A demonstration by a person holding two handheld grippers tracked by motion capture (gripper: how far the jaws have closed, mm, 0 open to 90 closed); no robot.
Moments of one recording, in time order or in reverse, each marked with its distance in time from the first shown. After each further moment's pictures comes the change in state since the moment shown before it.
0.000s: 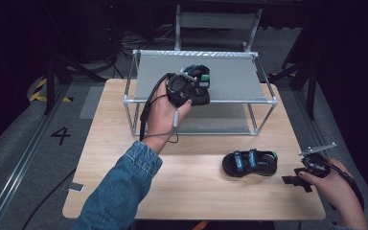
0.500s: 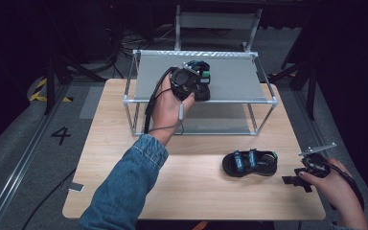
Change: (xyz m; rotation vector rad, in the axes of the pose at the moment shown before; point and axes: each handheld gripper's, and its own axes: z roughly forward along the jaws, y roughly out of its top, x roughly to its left) left arm 0.011 0.017 0.014 -0.016 0.088 -0.008; right arm -0.001 -0.001 0.000 0.002 0.003 0.001
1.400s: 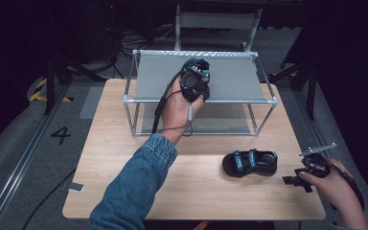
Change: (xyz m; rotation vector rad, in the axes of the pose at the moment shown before) left arm -0.012 0.001 0.028 0.023 -0.024 0.004; right arm -0.002 -0.001 0.002 0.005 -0.002 0.001
